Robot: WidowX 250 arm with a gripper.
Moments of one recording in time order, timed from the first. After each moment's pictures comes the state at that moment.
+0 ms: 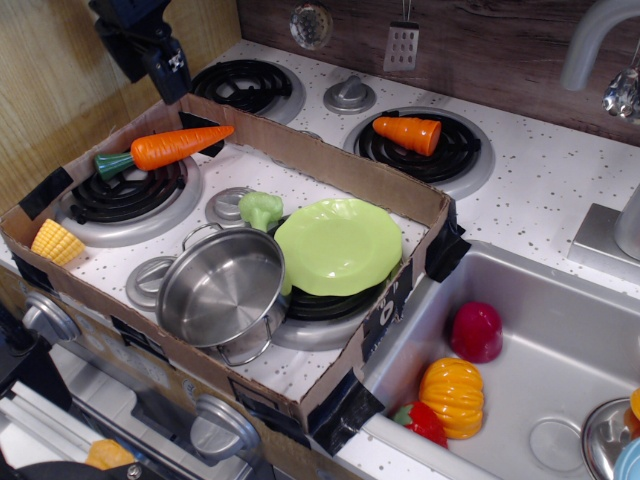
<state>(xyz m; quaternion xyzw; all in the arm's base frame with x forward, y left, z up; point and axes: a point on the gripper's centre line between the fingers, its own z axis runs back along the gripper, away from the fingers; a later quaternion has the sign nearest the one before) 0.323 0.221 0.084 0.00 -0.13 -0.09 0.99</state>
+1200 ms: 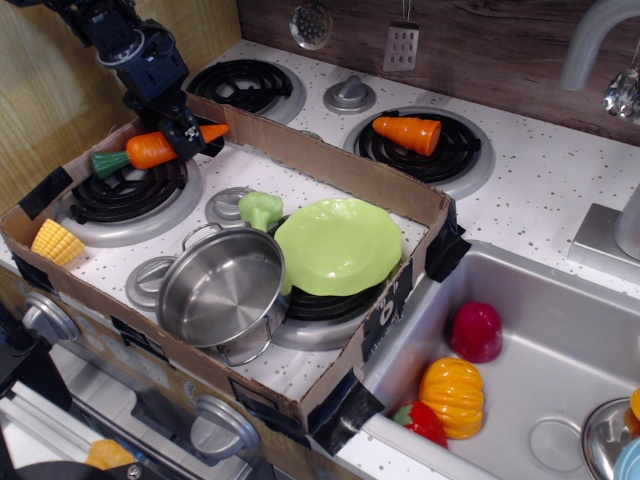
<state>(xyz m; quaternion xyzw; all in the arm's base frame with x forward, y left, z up) 0.328 0.227 0.025 0.00 -0.16 -0.13 0.98</state>
